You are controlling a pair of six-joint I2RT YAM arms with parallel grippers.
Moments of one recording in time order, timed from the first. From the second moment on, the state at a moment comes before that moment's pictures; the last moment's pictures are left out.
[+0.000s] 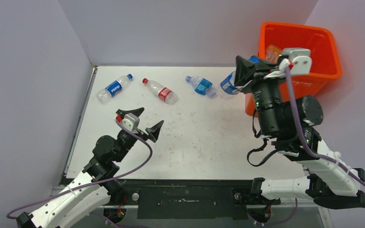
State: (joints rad) left arm -0.73 0.55 0.49 0.26 -0.08 0.01; right arm 1.17 1.09 1.66 -0.16 0.89 -0.21
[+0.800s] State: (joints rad) left arm -0.73 0.61 0.49 0.24 -0.32 0.06; right arm 0.49 1.54 2.19 0.20 1.01 -0.27
